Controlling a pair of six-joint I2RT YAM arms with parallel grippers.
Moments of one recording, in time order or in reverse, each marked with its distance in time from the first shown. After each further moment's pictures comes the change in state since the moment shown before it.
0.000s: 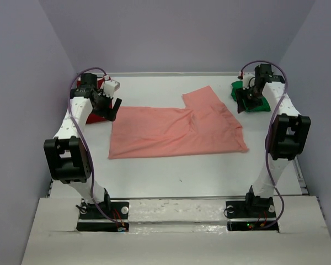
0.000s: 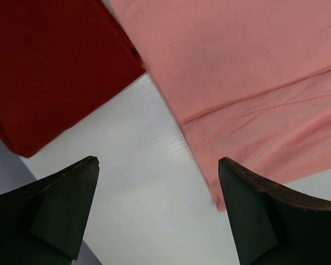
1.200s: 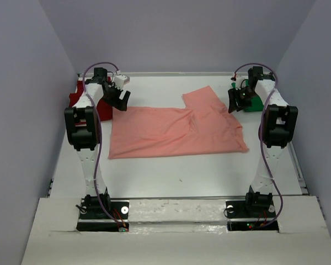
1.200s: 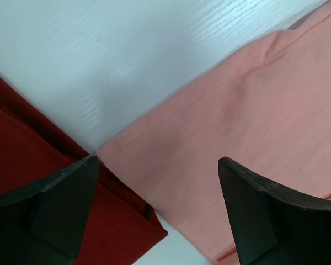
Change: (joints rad) left arm 0.003 0.553 0.400 0.127 0.254 0.075; right arm 0.002 0.332 0.244 -0.017 -0.211 0.026
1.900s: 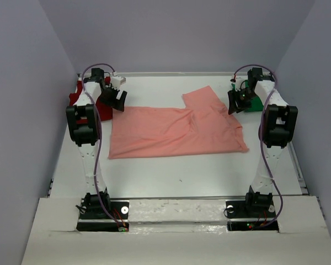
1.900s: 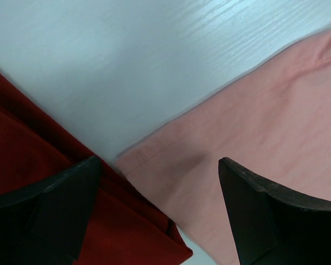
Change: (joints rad) left arm 0.029 0.148 0.156 -0.090 -0.003 -0.010; right arm 0.000 0.000 -0.019 -0.003 -0.001 -0.006
